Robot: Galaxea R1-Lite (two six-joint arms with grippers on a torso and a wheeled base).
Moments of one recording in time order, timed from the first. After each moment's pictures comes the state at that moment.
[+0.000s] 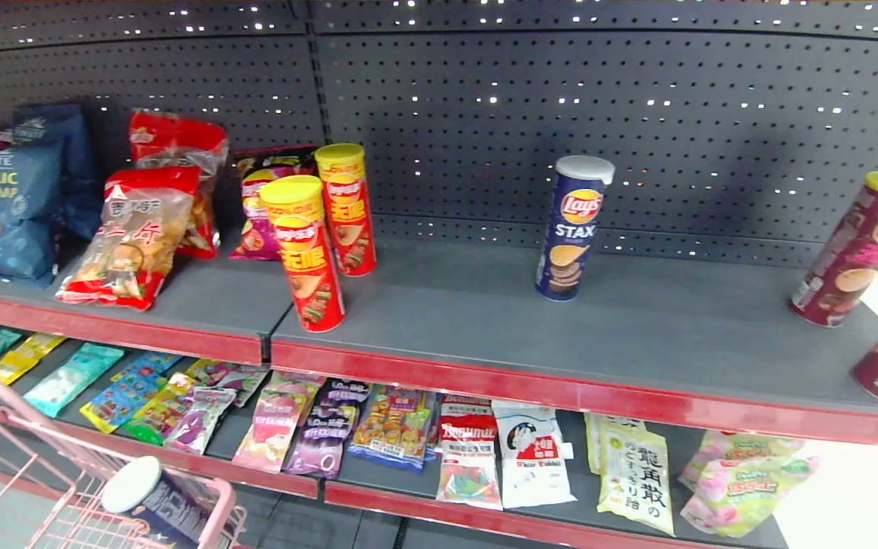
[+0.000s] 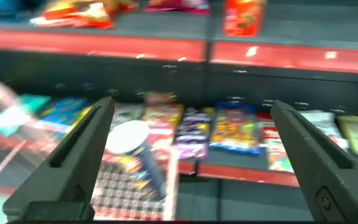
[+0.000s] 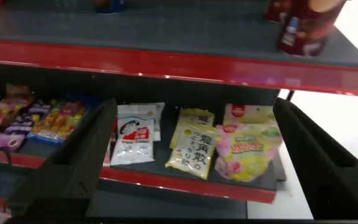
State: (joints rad) left arm 0.00 0.00 0.00 0.00 0.01 0.00; right arm 0.00 0.00 0.00 0.00 0.00 -0.01
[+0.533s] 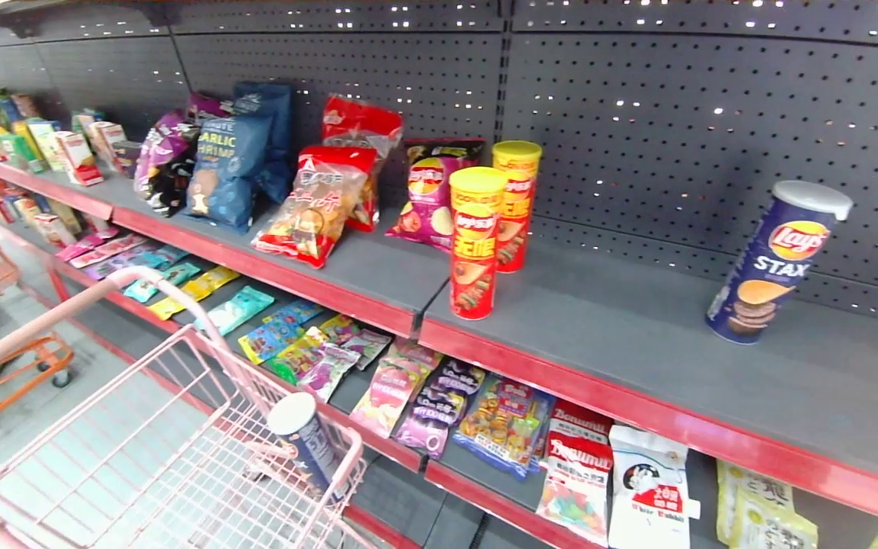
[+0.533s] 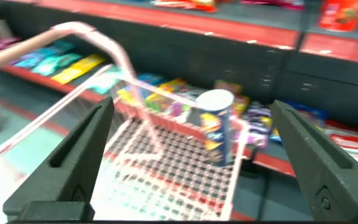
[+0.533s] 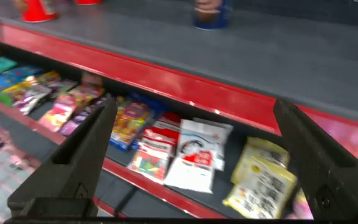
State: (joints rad) left arm 0.00 0.00 0.00 0.00 0.01 0.00; right arm 0.00 0.00 0.00 0.00 0.00 -0.01
